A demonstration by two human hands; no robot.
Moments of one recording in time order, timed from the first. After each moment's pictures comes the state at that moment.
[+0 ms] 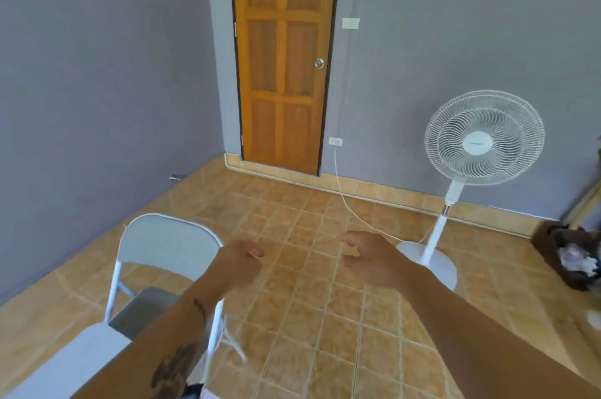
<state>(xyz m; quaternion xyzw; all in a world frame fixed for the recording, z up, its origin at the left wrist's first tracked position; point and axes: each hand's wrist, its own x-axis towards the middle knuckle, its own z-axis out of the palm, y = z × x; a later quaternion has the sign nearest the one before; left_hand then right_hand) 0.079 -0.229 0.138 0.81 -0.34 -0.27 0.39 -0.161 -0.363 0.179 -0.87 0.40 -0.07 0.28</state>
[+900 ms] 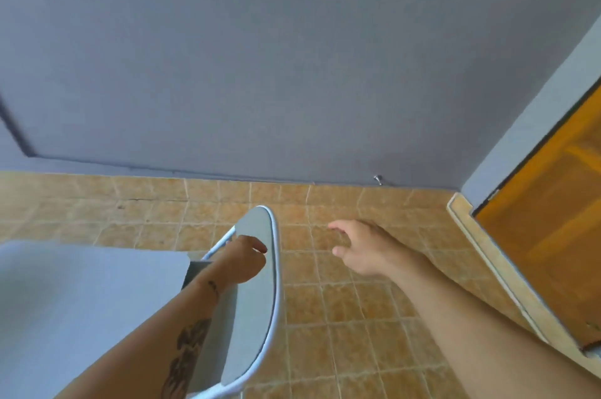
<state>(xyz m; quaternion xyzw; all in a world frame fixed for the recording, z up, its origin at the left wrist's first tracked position) 0.424 -0.380 0.067 0.88 0.08 -0.15 0.43 0.414 -0.618 0.174 -0.98 -0.09 0.13 0.12</state>
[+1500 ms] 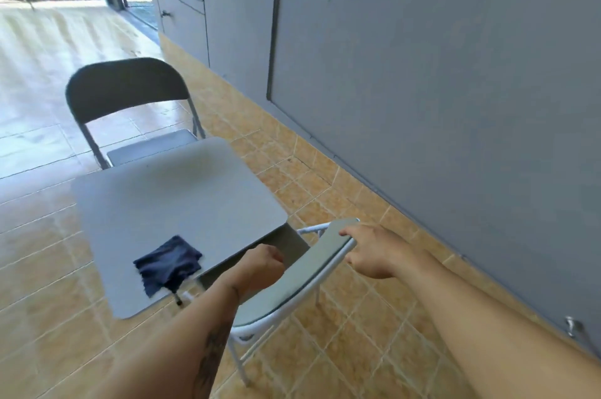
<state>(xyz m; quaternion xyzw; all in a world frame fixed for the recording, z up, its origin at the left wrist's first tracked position) 0.393 -0.430 0.018 0.75 0.47 -0.05 0.47 0.588 -0.537 0.117 -0.82 -0.53 0.21 -0.06</state>
